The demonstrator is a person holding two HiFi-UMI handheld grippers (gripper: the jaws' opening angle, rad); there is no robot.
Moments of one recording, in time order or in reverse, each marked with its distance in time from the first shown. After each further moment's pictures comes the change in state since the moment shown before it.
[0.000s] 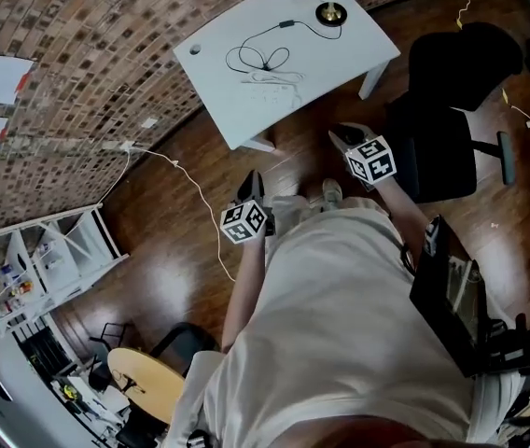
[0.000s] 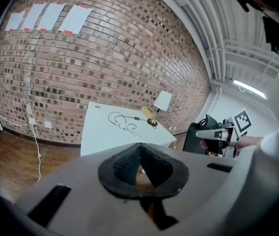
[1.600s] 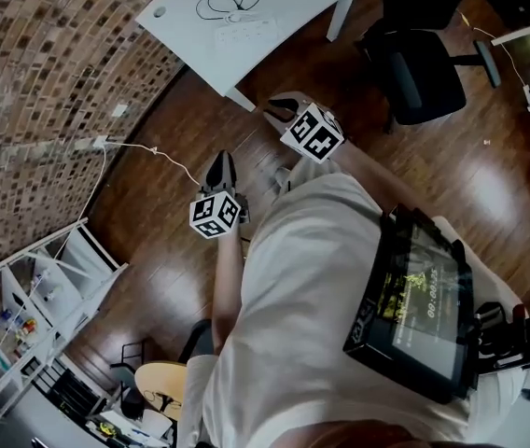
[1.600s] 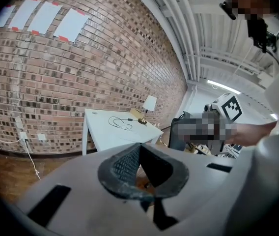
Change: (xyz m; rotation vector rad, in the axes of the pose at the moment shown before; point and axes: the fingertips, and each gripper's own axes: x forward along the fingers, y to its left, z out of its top) left arm -0.142 0.110 -0.009 0.150 -0.013 -0.221; right arm 0.064 0.272 -0.015 -0.253 0.065 0.001
